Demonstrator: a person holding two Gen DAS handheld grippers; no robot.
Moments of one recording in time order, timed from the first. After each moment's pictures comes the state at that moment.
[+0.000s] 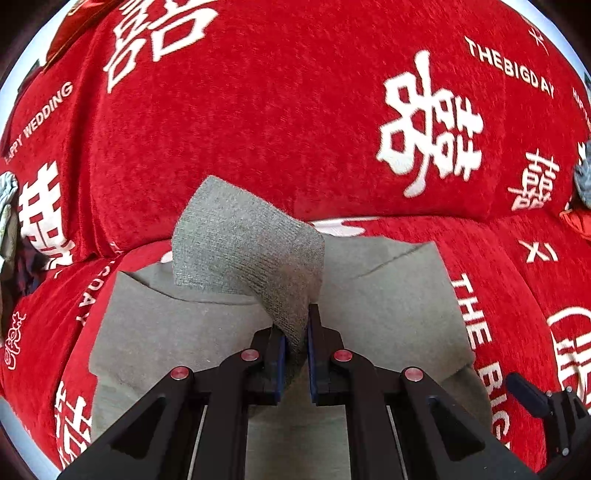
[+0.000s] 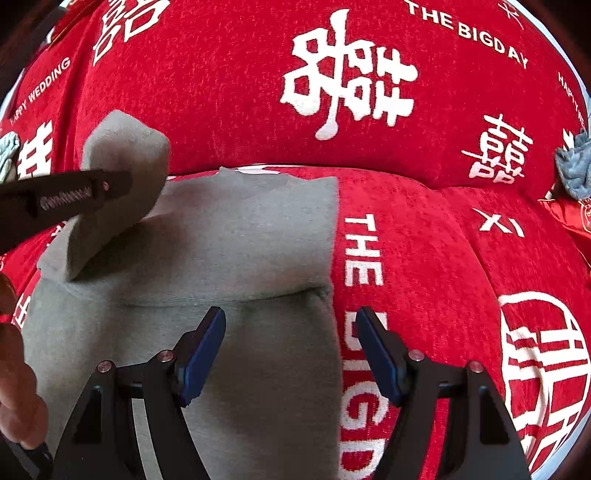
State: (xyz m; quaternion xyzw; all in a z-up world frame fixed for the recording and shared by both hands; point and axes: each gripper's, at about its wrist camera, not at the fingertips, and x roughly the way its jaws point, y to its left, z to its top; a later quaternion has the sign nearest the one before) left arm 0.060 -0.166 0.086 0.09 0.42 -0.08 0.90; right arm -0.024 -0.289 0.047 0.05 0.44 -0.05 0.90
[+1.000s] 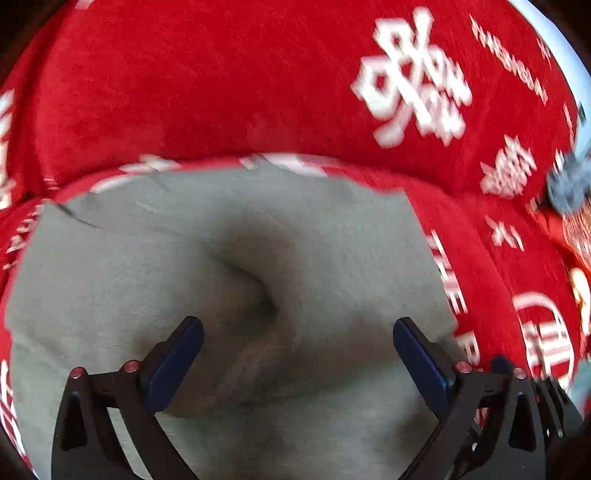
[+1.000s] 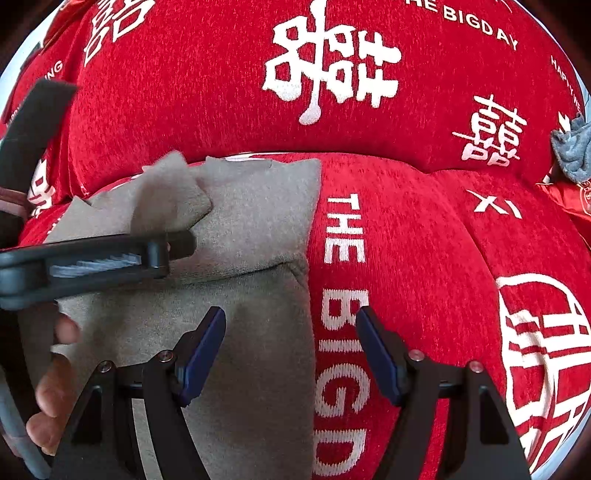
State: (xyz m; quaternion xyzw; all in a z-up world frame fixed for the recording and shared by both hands) left arm 0.063 -0.153 0.035 0.00 0.49 -0.15 0.86; right arm -0.036 -0.305 0.031 0.06 0.45 -0.05 0.89
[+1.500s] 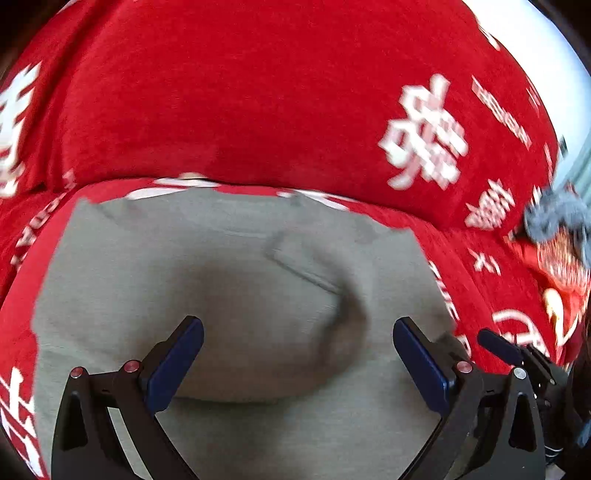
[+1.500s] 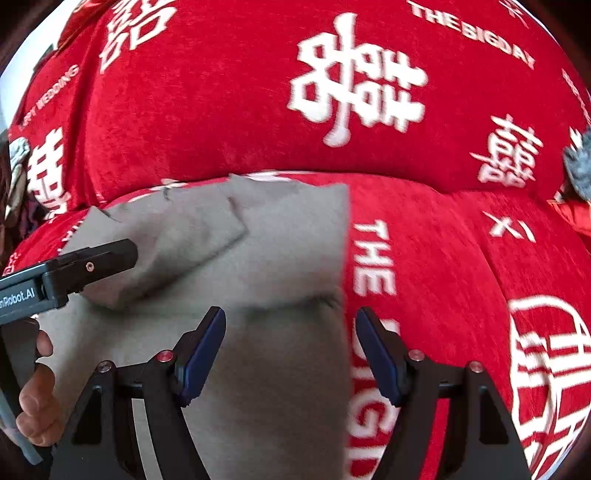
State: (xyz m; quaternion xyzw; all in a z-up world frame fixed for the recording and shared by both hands) left arm 0.066 -0.057 0.057 -0.07 0.46 -0.18 0.87; right arm -0.012 -0.272 0.055 0.05 0.42 -0.02 0.90
